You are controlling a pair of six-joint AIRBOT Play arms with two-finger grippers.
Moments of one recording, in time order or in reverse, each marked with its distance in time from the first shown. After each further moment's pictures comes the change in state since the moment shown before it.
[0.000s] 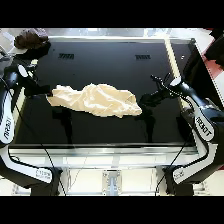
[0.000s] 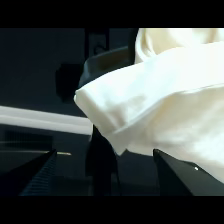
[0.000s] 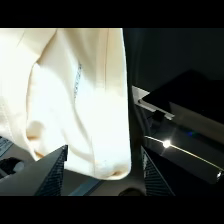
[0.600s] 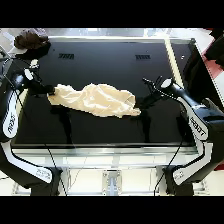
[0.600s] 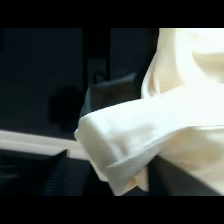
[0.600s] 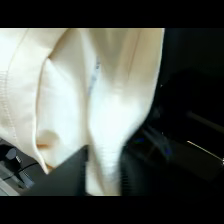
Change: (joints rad) left arm 0.000 -0.068 0.000 -0.024 0.180 0.000; right arm 0.105 -0.028 0.000 -0.012 -0.007 0.035
